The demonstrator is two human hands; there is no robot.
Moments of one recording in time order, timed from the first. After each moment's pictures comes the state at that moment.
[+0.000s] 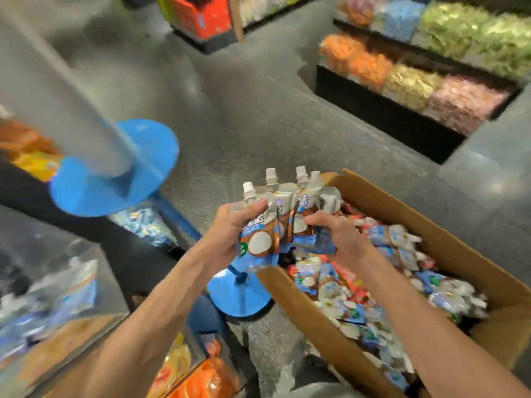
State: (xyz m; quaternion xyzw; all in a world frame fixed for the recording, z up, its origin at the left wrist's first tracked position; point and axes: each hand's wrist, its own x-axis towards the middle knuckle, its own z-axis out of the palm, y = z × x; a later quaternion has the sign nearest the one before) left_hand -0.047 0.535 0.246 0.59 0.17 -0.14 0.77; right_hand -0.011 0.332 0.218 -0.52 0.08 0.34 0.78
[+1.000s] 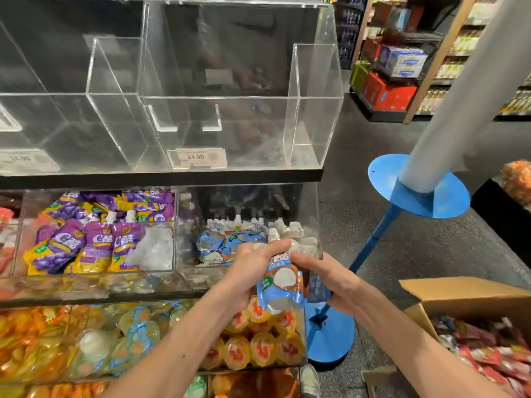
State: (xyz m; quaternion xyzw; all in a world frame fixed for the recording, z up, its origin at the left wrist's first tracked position) left_hand -0.342 0.783 0.306 0.53 0.40 0.08 0.75; right_hand -0.224 0.669 0.285 -0.58 -0.19 0.56 0.56
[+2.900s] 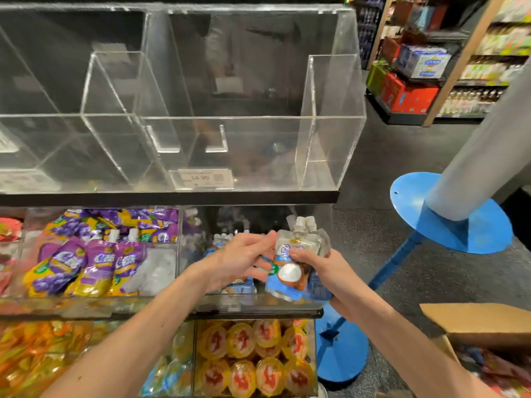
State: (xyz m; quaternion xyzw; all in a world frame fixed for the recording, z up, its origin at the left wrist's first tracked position) left_hand -0.323 0.875 0.294 0.65 0.27 -0.02 0.71; right_hand -0.200 0.722 0.295 -0.61 -0.15 0.50 0.60
